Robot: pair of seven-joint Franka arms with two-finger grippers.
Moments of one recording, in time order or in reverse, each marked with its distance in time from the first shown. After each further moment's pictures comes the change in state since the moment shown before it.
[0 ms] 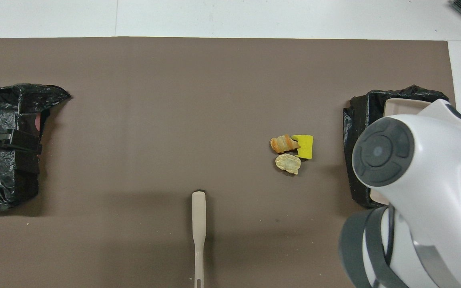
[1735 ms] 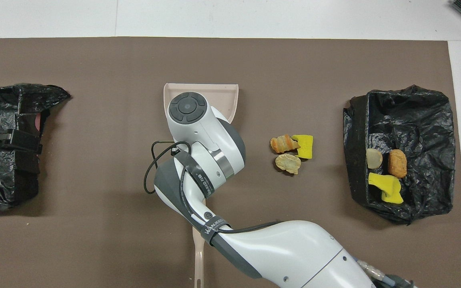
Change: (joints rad) left arm 0.000 0.000 0.000 -0.001 0.000 0.001 0.000; right arm 0.214 0.883 0.046 0.590 1.112 0.671 1.614
